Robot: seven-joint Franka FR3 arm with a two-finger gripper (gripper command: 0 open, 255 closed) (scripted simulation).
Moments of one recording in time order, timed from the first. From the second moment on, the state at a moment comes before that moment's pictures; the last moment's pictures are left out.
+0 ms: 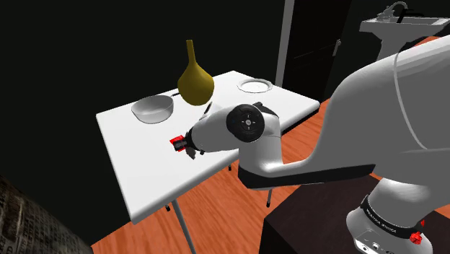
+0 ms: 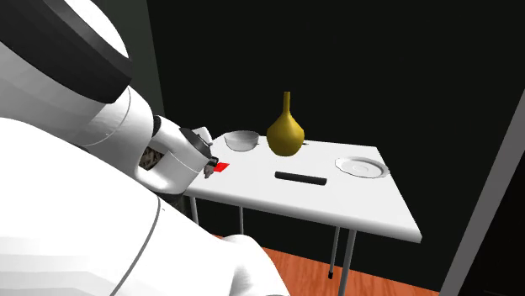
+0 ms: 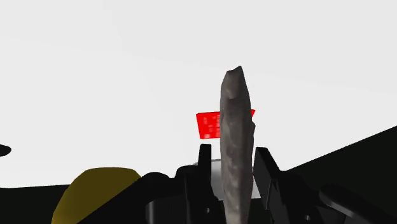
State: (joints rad) arm -0.86 -0.62 1.55 -2.43 -0.20 3.12 1.20
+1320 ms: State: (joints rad) arm -0.70 -0.57 1.37 -2.39 -0.21 2.99 1.13
